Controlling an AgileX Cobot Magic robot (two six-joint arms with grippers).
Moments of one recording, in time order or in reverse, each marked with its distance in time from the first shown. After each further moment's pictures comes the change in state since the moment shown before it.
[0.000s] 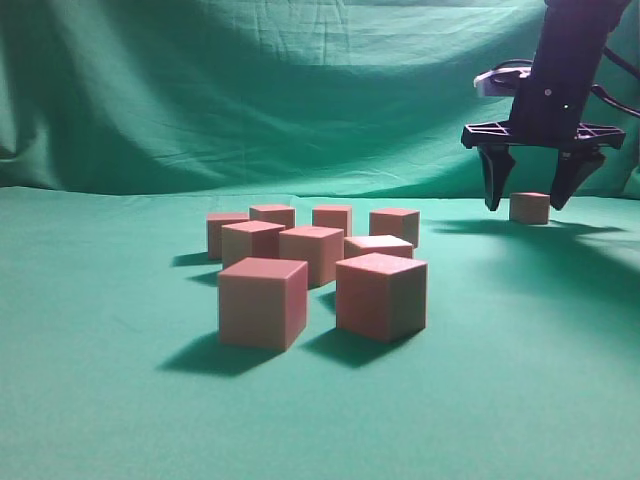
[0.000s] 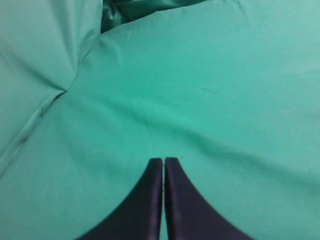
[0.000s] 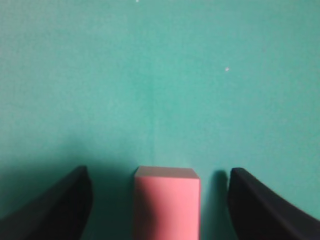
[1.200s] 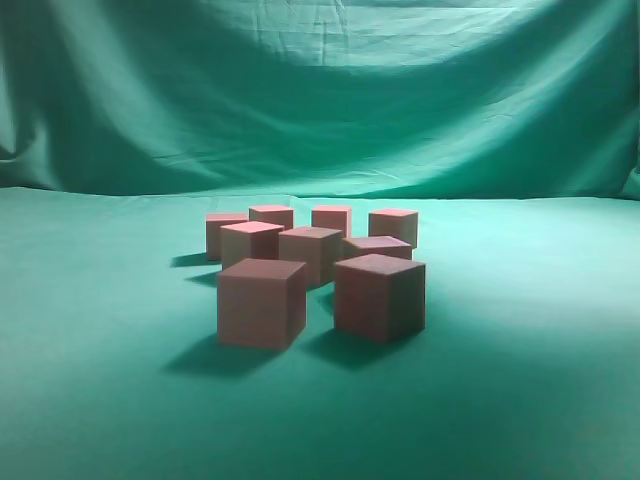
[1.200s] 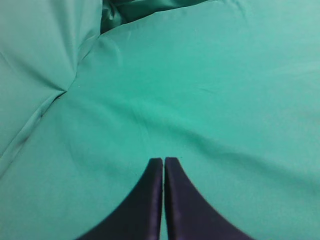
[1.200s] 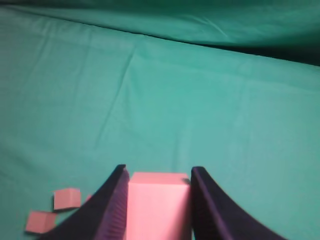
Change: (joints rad) left arm 0.000 0.000 0.000 0.000 0.000 0.000; right arm -0.001 -0.432 -0.131 0.334 0.303 -0.188
